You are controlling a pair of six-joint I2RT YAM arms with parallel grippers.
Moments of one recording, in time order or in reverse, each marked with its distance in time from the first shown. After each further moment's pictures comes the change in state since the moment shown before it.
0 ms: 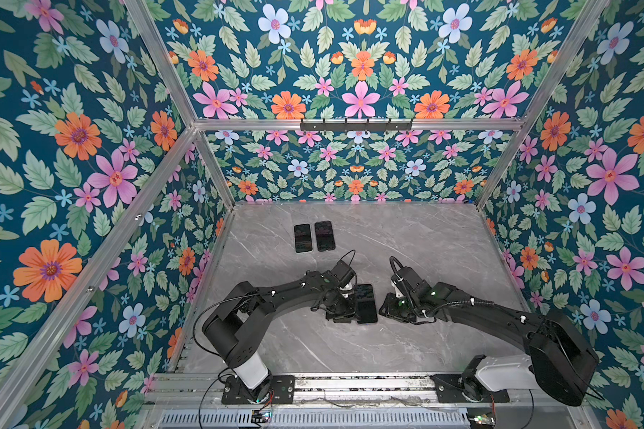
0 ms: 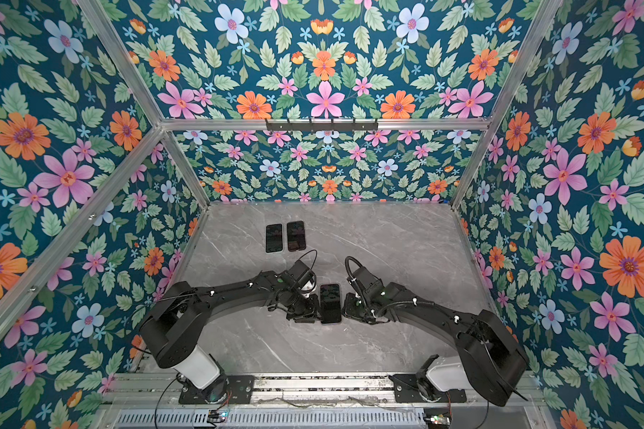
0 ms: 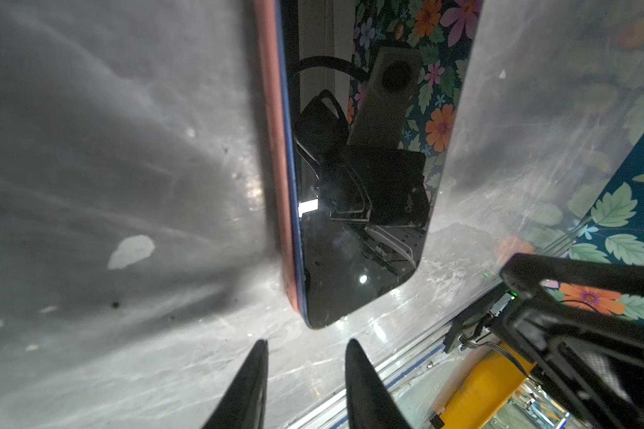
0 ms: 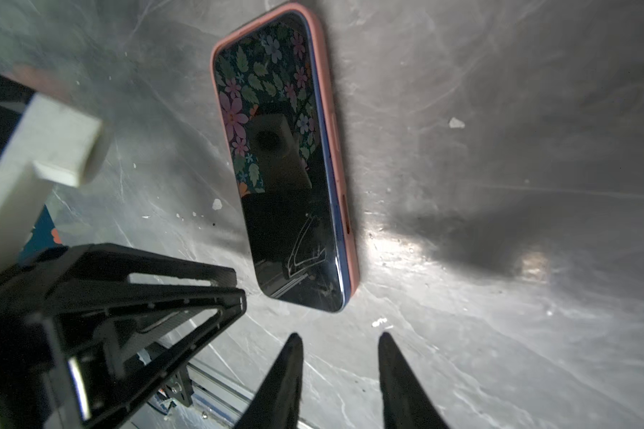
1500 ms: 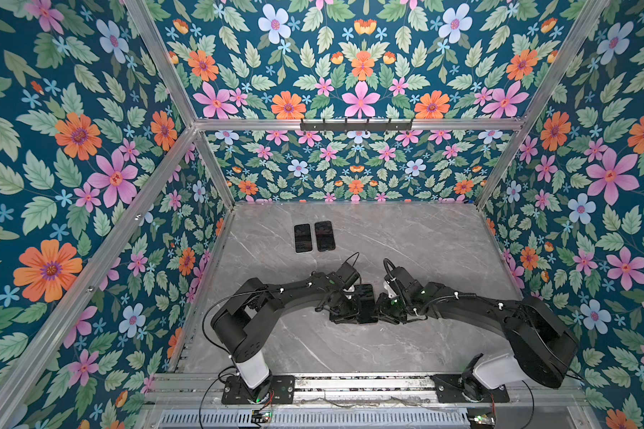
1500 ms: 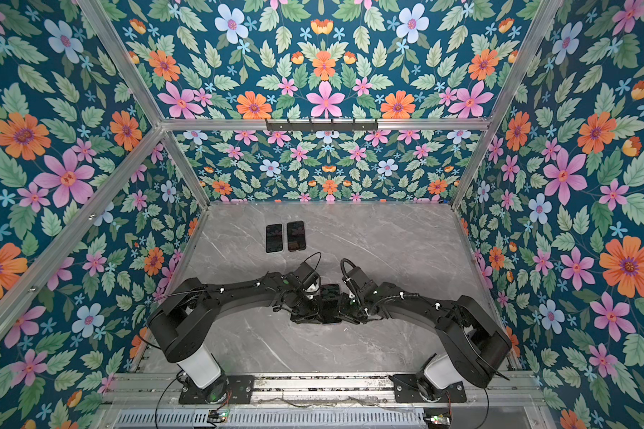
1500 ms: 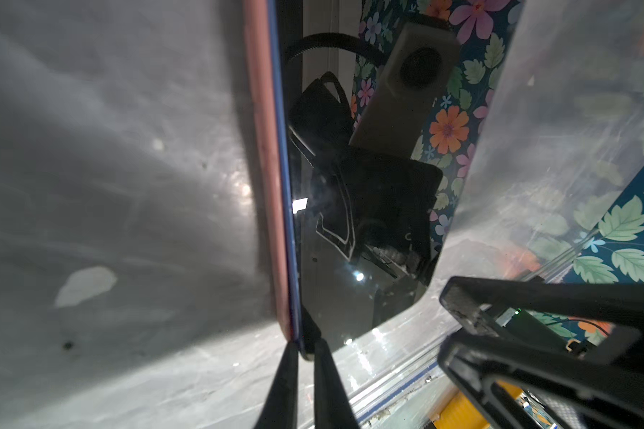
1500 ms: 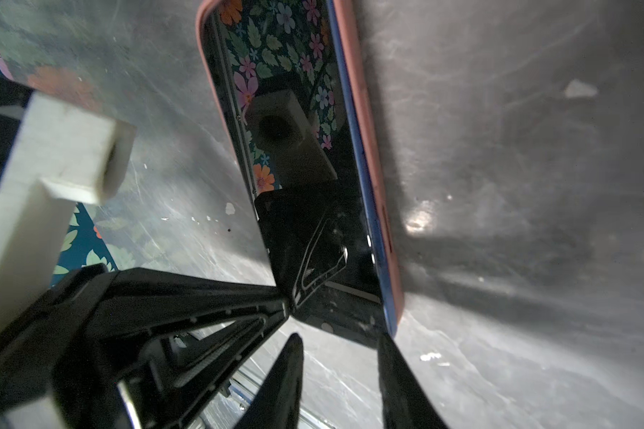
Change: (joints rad) left arm -0.030 0.063 0.016 0.037 -0.006 -0.047; right arm 0.003 0.135 0.006 0.129 -0.117 0.069
